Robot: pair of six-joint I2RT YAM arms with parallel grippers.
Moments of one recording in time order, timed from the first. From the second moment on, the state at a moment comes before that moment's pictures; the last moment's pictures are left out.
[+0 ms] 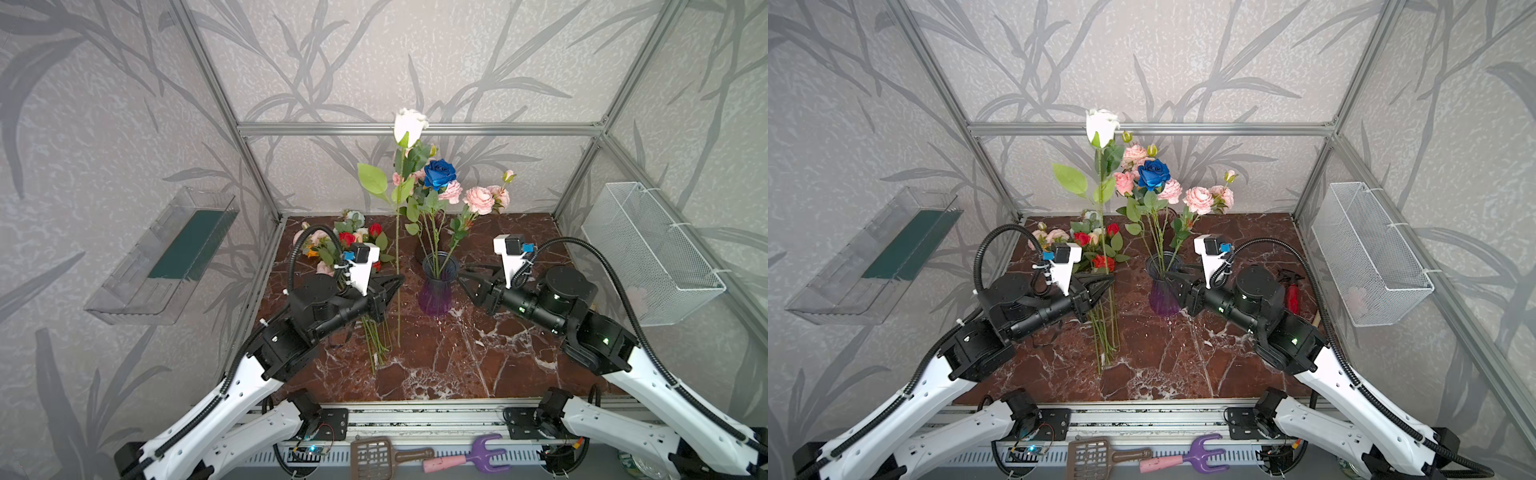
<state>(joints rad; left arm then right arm) -0.78 0.84 0.98 -0.27 0.13 -0.35 0.81 0.86 1.06 -0.29 -0.11 0.39</state>
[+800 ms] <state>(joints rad) -0.89 1.03 0.99 -0.17 0.08 -0.31 0.82 1.06 1.16 -0.17 -0.18 0.42</state>
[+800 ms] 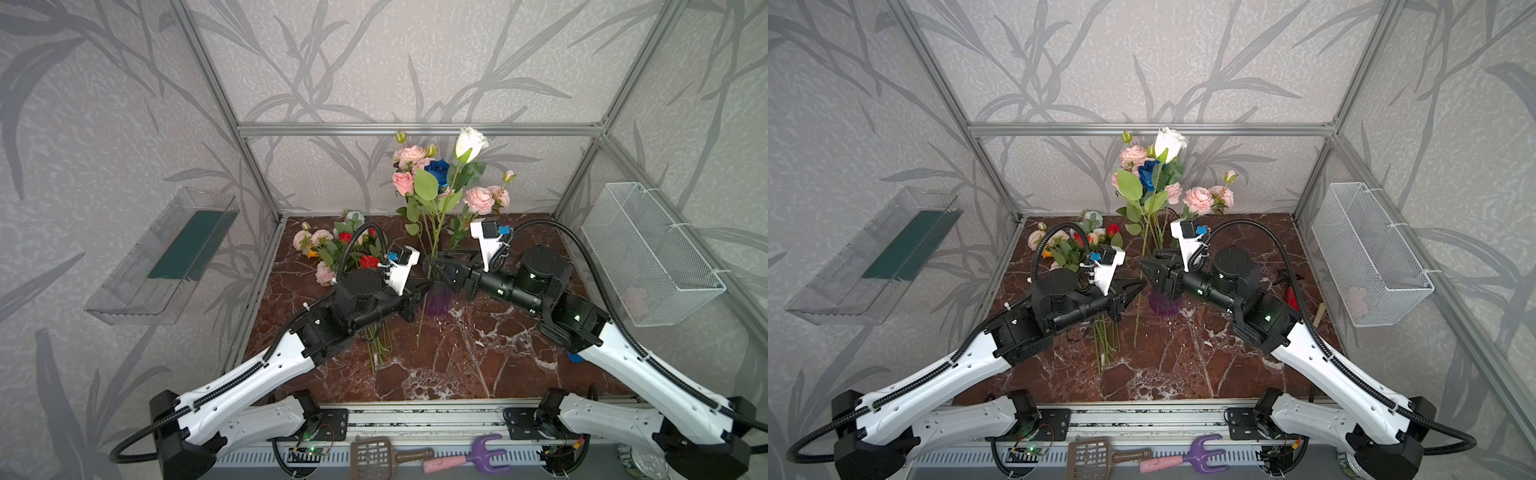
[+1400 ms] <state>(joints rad) -0.90 0.97 0.96 -0.15 0.02 -0.29 0.82 1.15 1.20 -0.11 -0.15 0.53</state>
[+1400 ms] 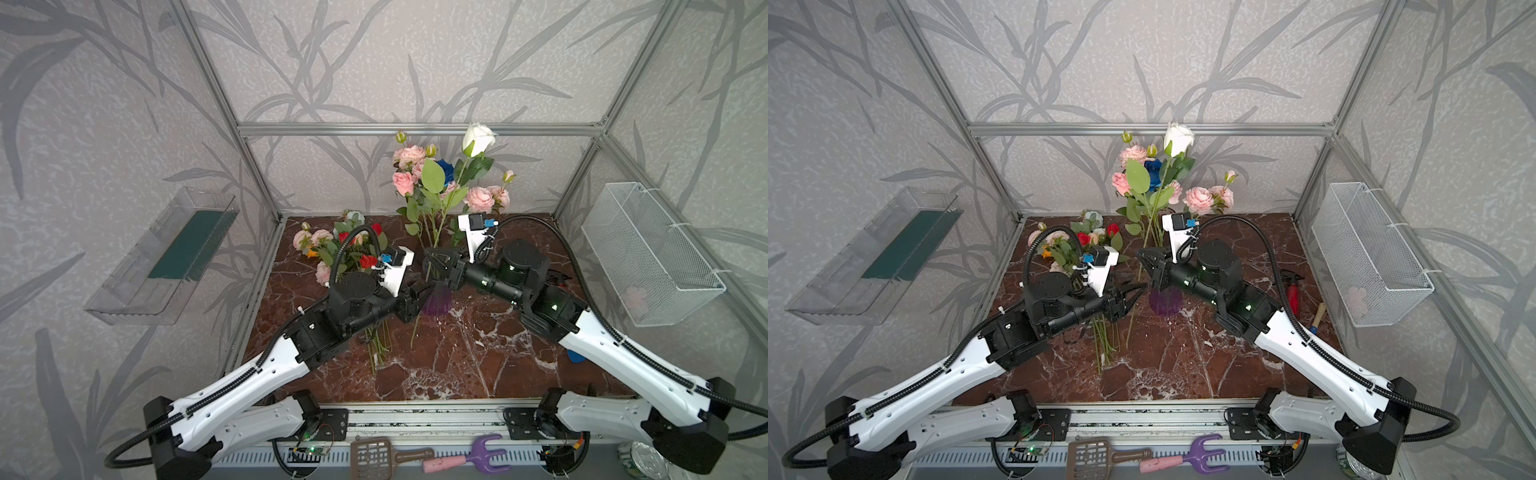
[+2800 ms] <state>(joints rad) -0.89 0.52 0.68 -0.24 -0.47 -0.34 0.77 1.28 1.16 -0.01 0.37 0.03</state>
